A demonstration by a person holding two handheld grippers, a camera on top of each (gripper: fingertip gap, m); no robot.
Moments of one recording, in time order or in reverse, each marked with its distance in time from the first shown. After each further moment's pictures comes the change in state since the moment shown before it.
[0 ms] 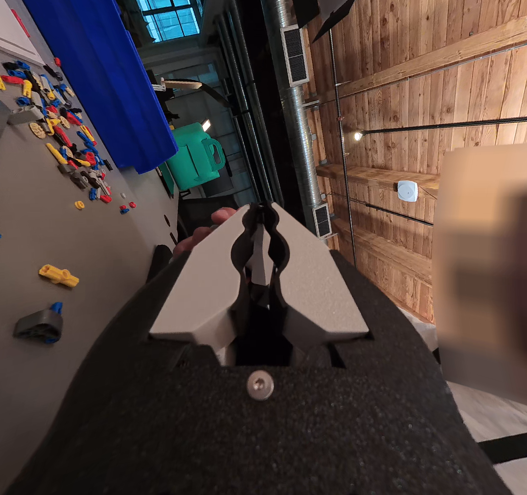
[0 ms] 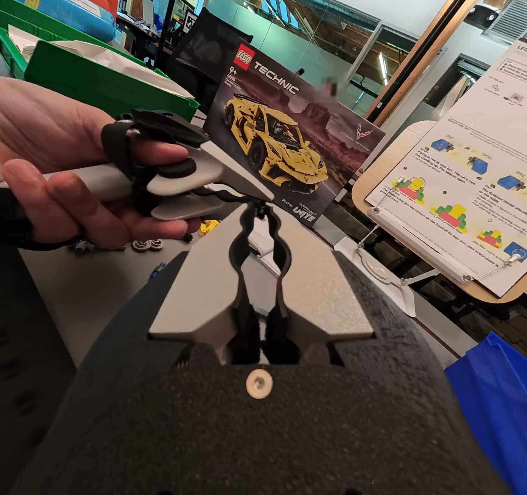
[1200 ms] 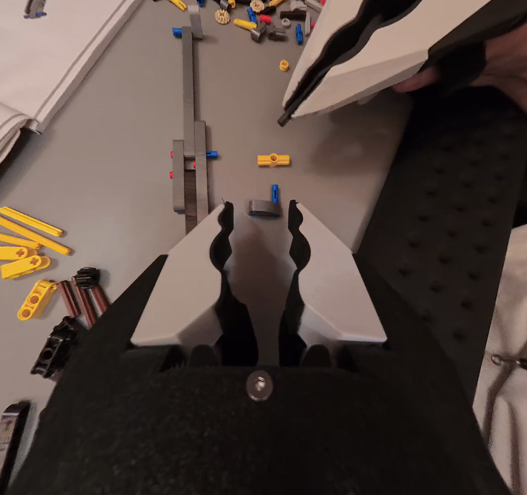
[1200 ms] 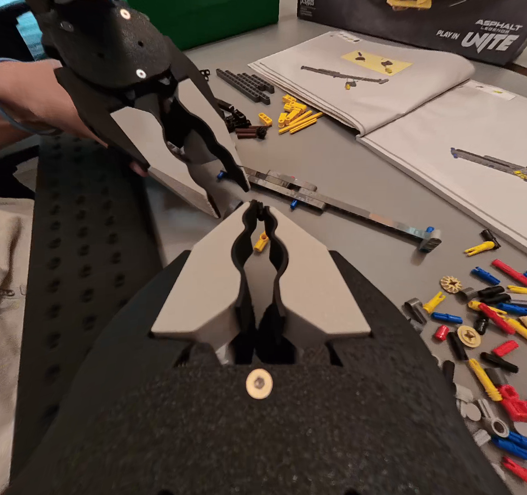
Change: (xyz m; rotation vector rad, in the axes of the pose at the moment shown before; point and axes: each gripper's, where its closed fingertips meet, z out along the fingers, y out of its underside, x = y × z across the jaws) left arm -0.119 0.040 -0.065 -0.702 -1.001 0.985; right arm -0.024 0.095 -0.024 -0.346 -0.541 0.497
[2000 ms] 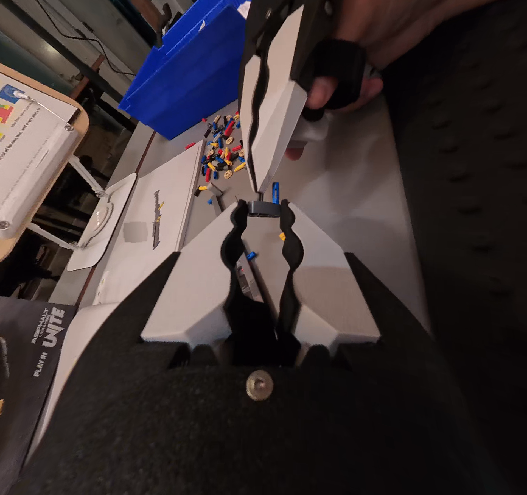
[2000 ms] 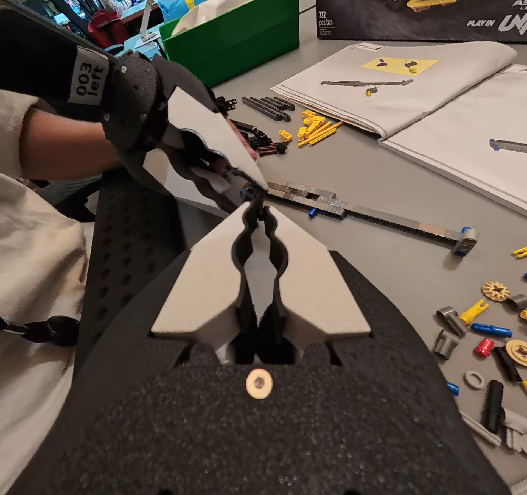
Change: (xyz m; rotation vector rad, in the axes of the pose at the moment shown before) left arm 0.015 -0.054 -0.005 0.375 -0.121 0.760; right arm -0.008 -0.008 -0.005 0.078 -0.127 0.134
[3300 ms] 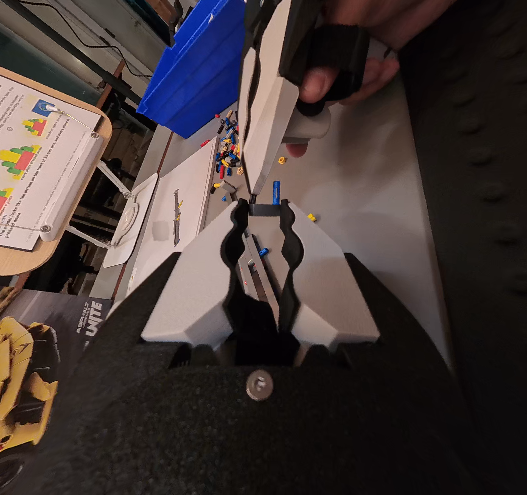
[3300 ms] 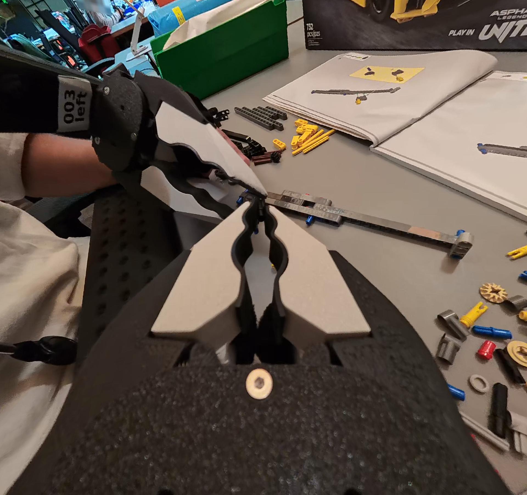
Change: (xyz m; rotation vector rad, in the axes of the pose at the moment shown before) left arm -0.005 0.002 -0.001 -0.041 -0.070 0.089; right arm 0.001 -0.007 0.003 0.026 0.035 0.019
